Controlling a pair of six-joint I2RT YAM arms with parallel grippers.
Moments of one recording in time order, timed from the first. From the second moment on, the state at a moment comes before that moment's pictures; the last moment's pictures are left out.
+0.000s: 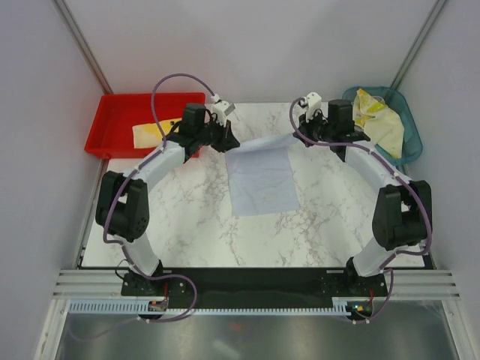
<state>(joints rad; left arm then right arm) -0.35 1.80 1.37 -0.12 0.56 0.00 0.16 1.68 1.29 -0.14 -0.48 -0.28</state>
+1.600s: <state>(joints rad) -0.57 1.47 0.88 -0.17 0.28 -0.13 0.38 1.33 0.82 -0.29 -0.20 0.05</state>
